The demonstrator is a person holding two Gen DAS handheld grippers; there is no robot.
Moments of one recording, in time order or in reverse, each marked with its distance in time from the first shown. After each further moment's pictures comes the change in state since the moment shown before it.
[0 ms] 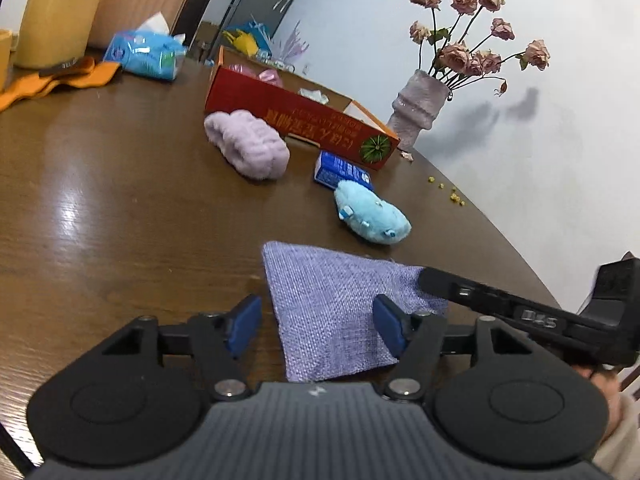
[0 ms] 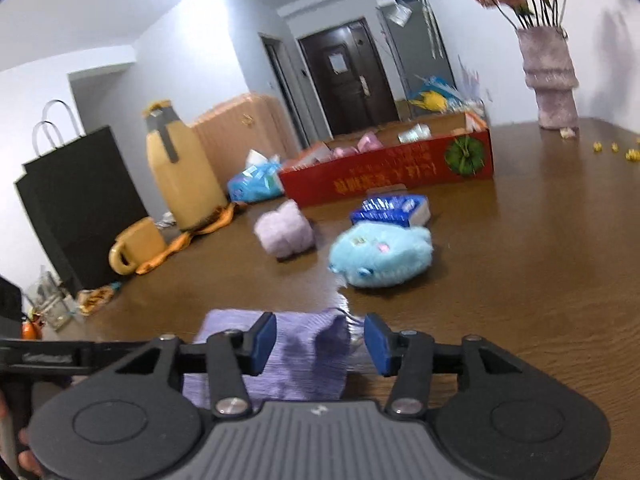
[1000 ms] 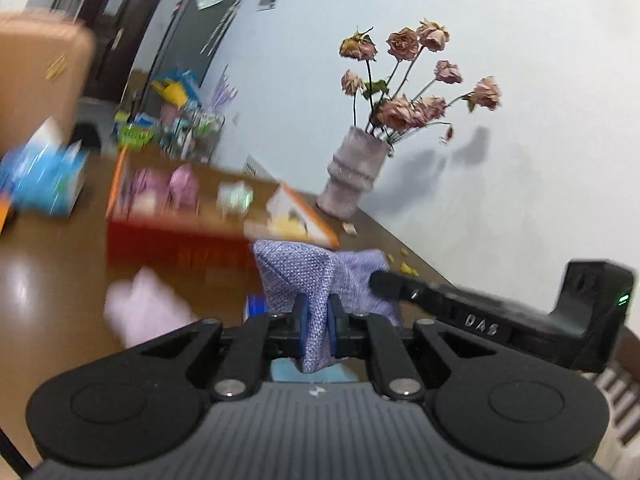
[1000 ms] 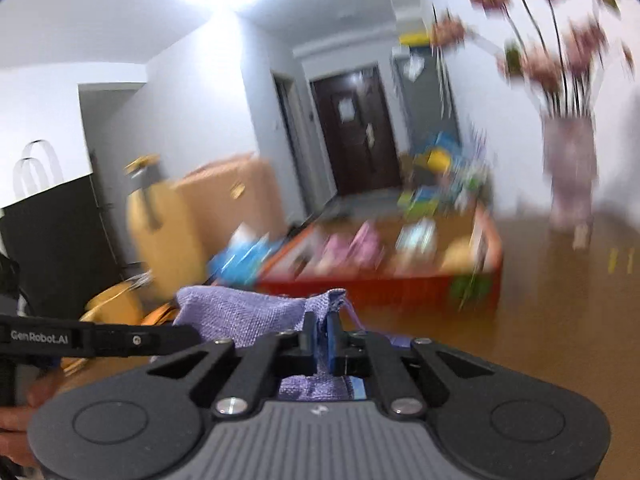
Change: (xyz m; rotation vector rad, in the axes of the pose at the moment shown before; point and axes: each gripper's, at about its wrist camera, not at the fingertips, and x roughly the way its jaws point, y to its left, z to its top) left arm 0.070 -0.045 0.167 0.175 -0.114 -0.149; right arm 0.041 -0.014 0.158 -0.169 -0.196 -0.068
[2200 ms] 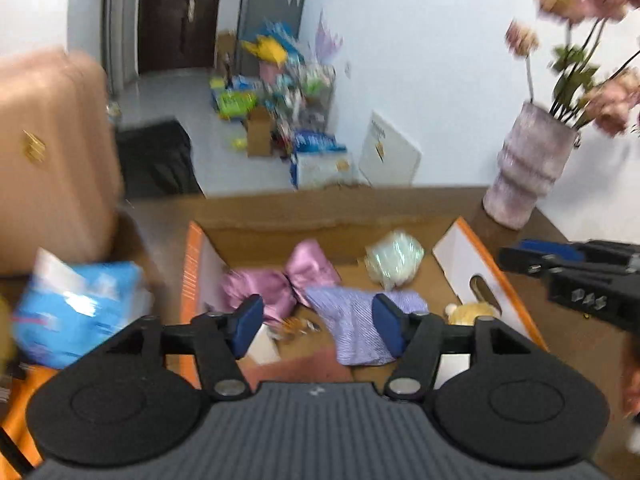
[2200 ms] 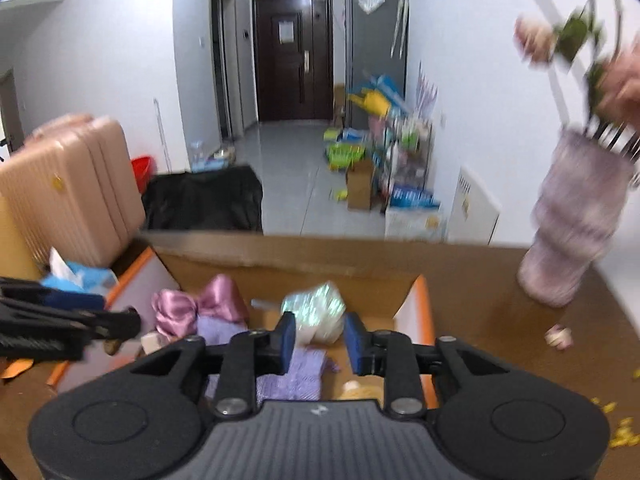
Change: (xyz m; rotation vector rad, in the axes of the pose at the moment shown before) left arm 0.159 0.081 0.156 0.058 0.205 0.419; right arm 0.192 -0.078 0.134 -0.070 0.266 -0.229
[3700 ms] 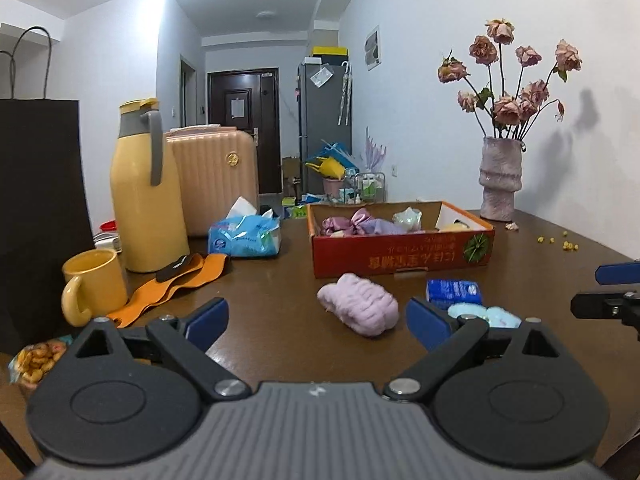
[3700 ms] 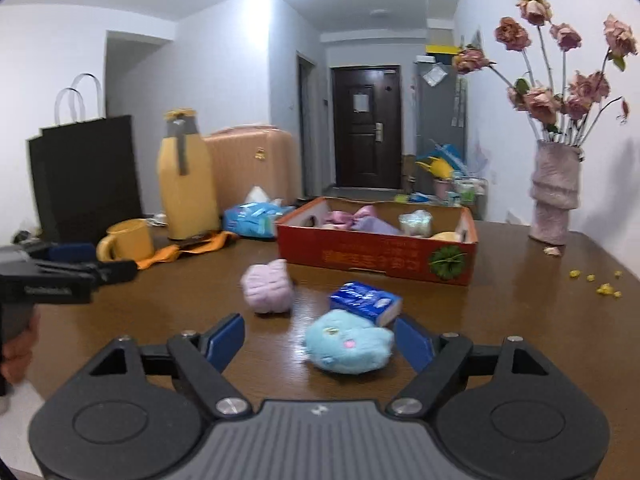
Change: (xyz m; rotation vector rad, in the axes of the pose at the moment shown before) left arm -0.254 -0.033 -0.311 0.052 -0.398 0.212; right arm -0.271 0.075 -0.280 -0.063 -0.215 0.195
